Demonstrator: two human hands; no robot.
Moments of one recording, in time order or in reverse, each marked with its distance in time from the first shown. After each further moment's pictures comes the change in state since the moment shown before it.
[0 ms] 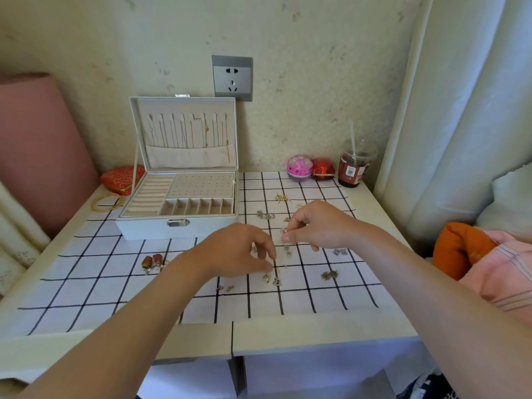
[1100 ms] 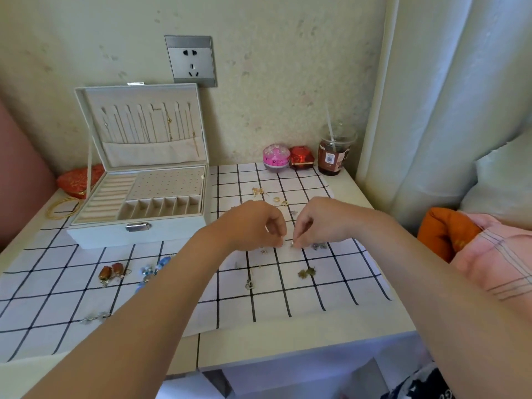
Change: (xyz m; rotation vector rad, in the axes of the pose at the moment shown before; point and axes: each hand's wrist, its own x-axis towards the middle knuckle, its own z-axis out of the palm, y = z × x) left_hand 0.089 0.031 0.020 0.064 -0.028 0.036; right_hand 0.005 0.058 -0.030 -0.171 -0.155 0.039
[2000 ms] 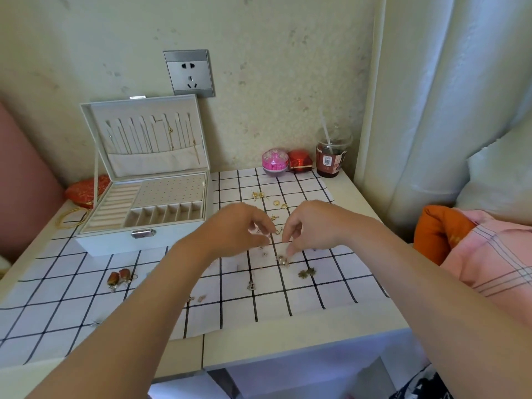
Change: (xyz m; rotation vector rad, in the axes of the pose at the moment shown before) left_hand -0.029 -0.006 -0.014 0.031 0.110 0.043; right_hand -0.013 -0.019 0.006 -0.098 0.090 -0.019
